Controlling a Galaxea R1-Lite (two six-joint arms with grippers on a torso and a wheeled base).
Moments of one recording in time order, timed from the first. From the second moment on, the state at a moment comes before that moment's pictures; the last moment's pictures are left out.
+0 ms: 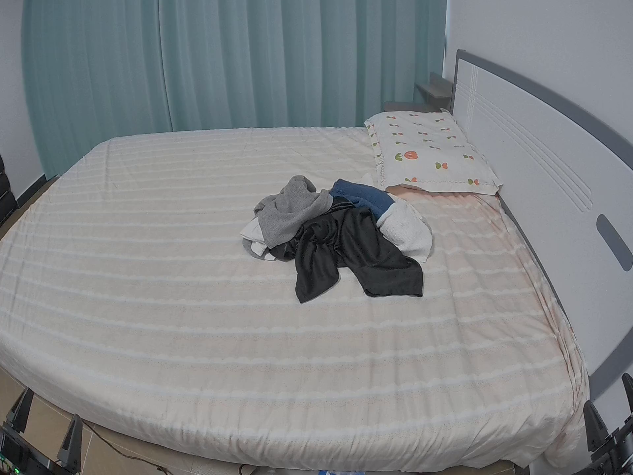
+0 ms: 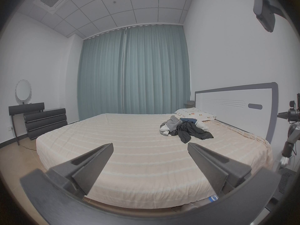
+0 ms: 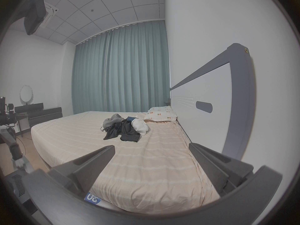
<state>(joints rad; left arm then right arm) 0.00 0.02 -0.02 0.00 0.00 0.01 0.00 0.02 -0.02 0.00 0.02 0.00</state>
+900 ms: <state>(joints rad) 0.00 0.02 -0.02 0.00 0.00 0.01 0.06 0.67 -0.26 -0.21 0.11 0.14</state>
